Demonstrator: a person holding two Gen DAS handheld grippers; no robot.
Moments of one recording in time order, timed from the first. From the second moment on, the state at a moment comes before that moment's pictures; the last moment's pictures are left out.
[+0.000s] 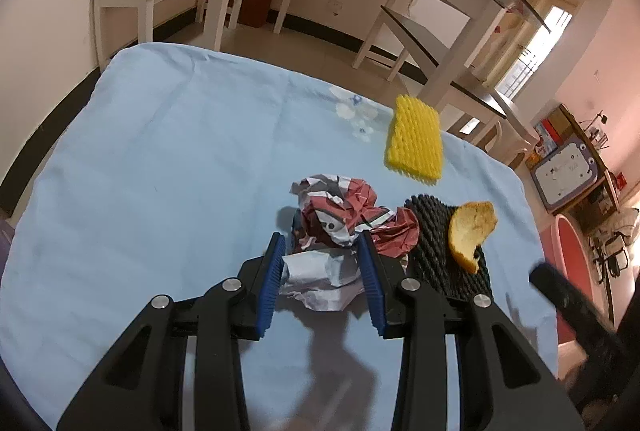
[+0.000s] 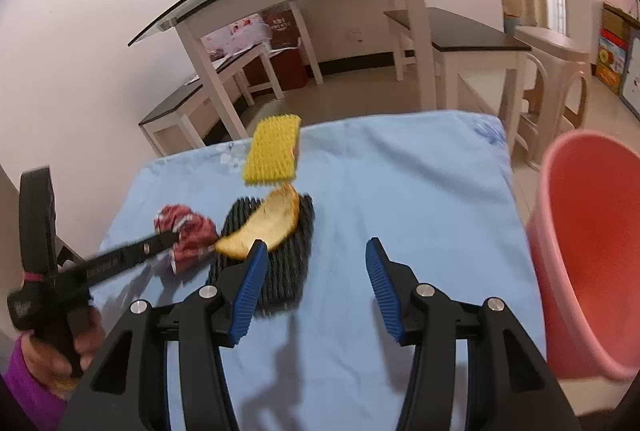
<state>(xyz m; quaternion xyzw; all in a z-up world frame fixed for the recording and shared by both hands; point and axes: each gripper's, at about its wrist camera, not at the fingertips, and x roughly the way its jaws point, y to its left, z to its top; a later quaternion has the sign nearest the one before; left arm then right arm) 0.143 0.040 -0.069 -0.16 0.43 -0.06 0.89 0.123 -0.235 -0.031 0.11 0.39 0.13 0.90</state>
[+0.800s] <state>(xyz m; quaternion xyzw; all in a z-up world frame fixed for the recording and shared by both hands) 0.107 0.037 -0.047 -0.14 0.40 -0.08 0.90 0.156 -0.204 -0.032 0.10 0.40 0.18 0.89</state>
